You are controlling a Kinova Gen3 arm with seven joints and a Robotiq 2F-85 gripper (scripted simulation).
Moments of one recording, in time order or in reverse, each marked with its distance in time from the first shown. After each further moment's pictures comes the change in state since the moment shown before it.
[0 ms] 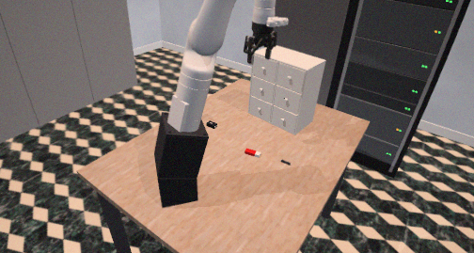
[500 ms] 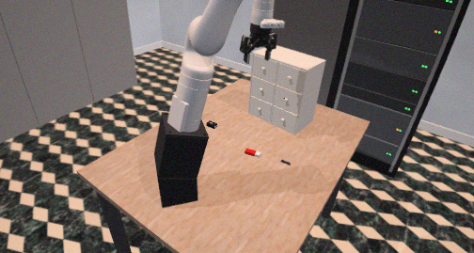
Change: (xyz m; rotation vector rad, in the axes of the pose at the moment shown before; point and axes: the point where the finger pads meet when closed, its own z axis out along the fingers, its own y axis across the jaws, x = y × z) arm -0.022 -0.012 0.011 -0.007 -0.016 0.218
